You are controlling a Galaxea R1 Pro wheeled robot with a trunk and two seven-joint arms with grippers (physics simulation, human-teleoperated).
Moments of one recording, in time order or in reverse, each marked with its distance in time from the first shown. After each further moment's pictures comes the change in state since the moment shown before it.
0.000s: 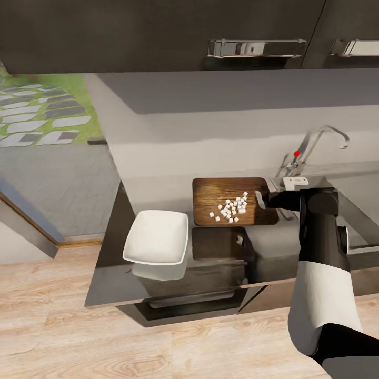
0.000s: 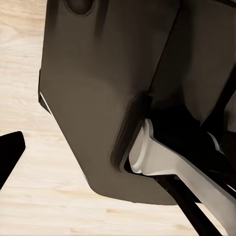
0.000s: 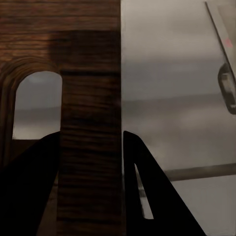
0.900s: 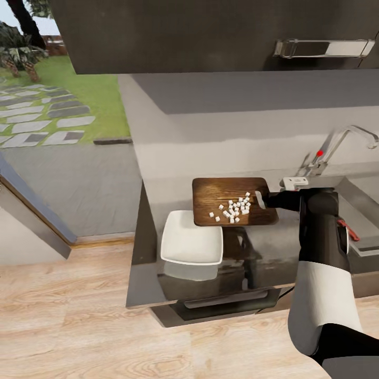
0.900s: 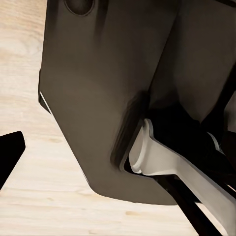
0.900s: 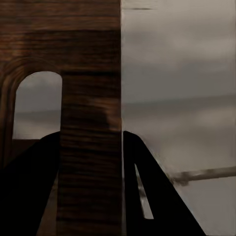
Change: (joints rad) left arm 0.000 0.000 0.000 0.000 0.000 0.000 0.000; right arm 0.000 0.000 0.000 0.000 -0.002 0.001 0.000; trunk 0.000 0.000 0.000
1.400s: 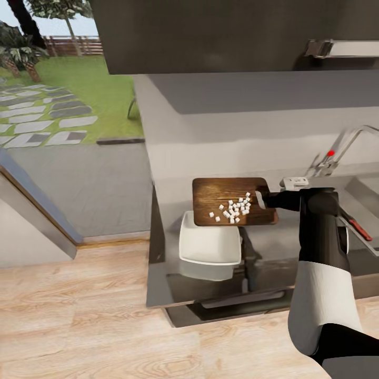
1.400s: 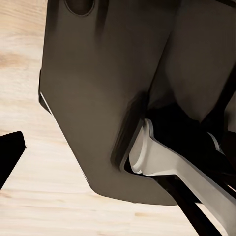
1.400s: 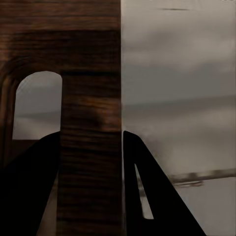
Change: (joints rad) left arm 0.000 0.000 0.000 0.001 0.000 0.000 0.000; right arm 0.000 0.000 0.000 0.000 0.002 -0.001 0.000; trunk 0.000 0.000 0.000
